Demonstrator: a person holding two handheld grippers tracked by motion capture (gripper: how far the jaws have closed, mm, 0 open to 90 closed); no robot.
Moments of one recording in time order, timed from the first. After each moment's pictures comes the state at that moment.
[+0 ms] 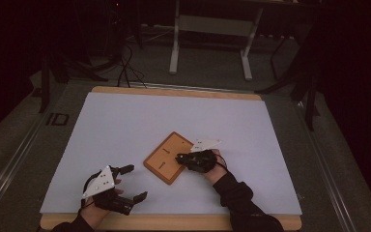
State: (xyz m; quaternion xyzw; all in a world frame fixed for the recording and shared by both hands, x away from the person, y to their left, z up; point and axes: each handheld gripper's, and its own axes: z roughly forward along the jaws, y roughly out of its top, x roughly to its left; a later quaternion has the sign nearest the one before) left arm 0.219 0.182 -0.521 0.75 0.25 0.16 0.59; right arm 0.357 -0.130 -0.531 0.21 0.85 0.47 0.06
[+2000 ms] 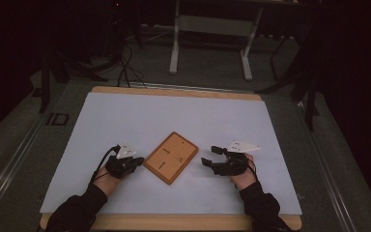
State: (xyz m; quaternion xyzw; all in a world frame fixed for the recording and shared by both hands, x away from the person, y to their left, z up) left arm 0.313 0.170 -0.541 0.84 0.37 0.16 0.37; right arm 0.341 -0.220 -0.518 0.30 0.79 0.53 0.08
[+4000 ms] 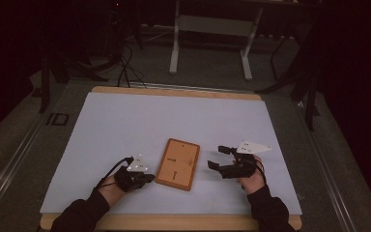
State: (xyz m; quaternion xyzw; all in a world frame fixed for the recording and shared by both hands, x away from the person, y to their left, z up) left arm 0.283 0.139 -0.539 0.89 0.27 0.08 0.36; right arm 0.330 -0.239 -0.500 0.28 0.79 0.54 0.08
